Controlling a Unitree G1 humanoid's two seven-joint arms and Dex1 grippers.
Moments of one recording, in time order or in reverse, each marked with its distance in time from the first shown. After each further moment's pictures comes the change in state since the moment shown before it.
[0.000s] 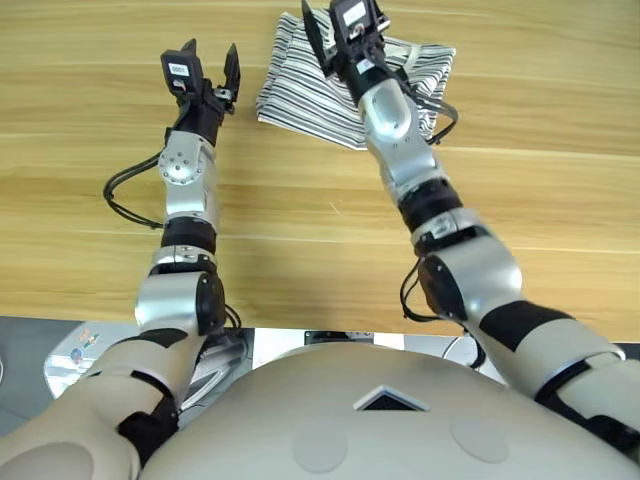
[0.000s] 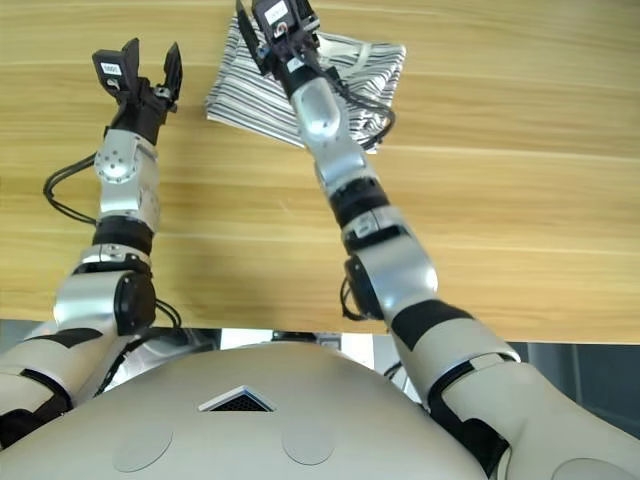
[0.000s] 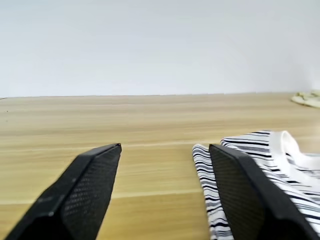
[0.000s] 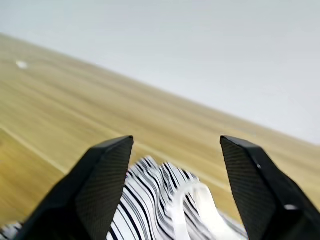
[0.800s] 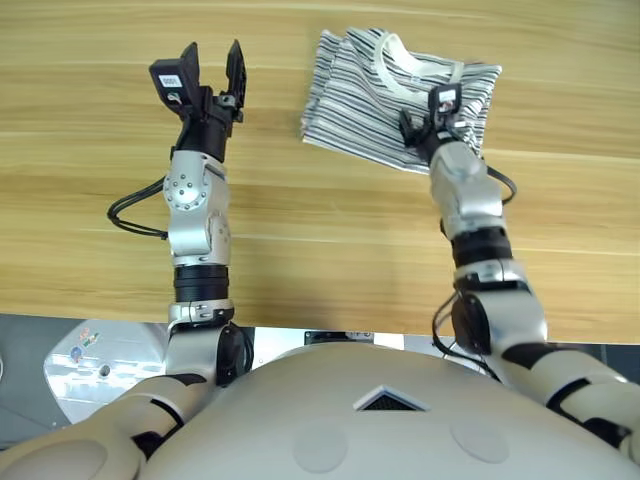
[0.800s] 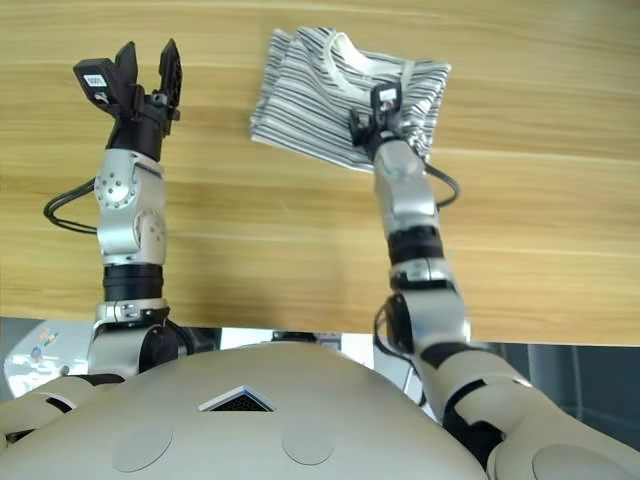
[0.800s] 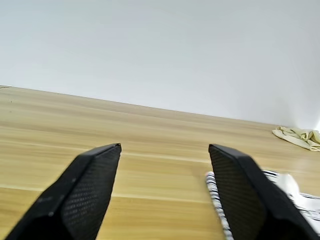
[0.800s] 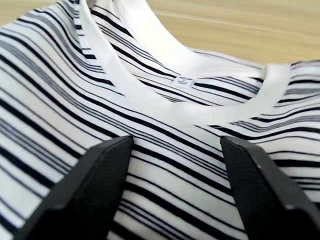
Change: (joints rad) left arm 0.232 -0.088 -0.061 -0.603 -0.065 0.349 0.097; right arm 0.574 -0.254 -0.062 -0.765 0.140 0.641 0.127
